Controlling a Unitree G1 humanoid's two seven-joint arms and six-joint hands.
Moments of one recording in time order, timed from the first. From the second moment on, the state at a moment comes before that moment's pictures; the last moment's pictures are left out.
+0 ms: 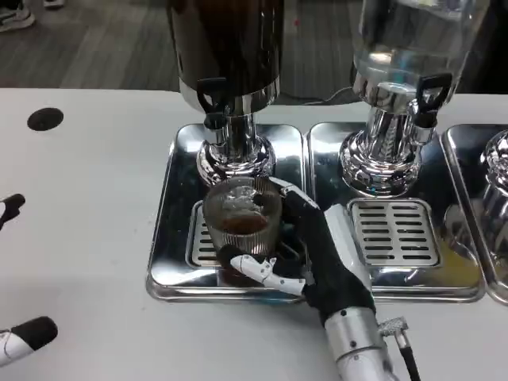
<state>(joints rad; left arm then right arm) 0.54 0.69 0.45 0.02 0.23 -0.71 -0.17 -0.12 0.04 0.34 0.43 -0.44 -0.28 -0.36</state>
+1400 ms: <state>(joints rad) 0.50 0.66 0.42 0.02 0.24 -0.71 -0.17 0.13 -0.03 0.28 0.14 -0.44 -0.25 -0.29</state>
